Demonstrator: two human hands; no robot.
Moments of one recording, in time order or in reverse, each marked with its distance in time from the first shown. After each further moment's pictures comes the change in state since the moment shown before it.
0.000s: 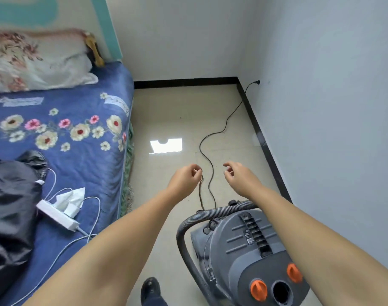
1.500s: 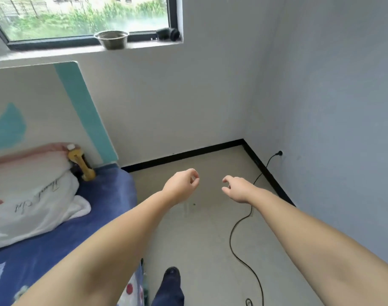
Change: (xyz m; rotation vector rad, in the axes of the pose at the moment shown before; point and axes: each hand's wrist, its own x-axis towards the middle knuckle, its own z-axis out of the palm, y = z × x) left_hand 0.579 0.007 -0.370 0.334 -0.068 0.259; right_hand 0.592 -0.222 -0.149 -0.116 -0.096 0.193
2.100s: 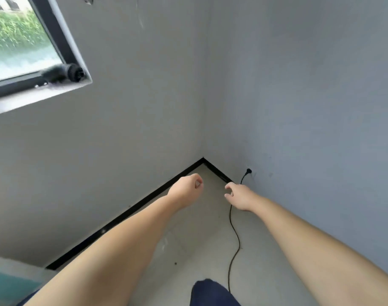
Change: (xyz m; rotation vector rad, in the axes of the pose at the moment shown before) left_hand 0.369 0.097 -0.022 0.042 -0.310 0.264; right_hand 0.232 0.112 -0.160 0.238 0.142 0.332
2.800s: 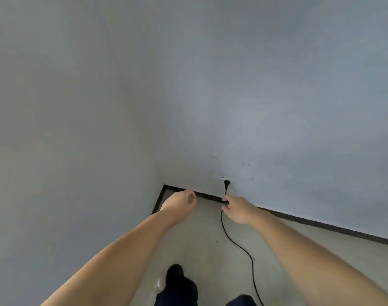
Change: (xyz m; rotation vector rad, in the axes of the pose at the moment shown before) left_hand 0.366 -0.021 -0.029 0.211 -0.448 0.332; right_hand 0.233 0.025 -0.059 0.362 0.085 0.435
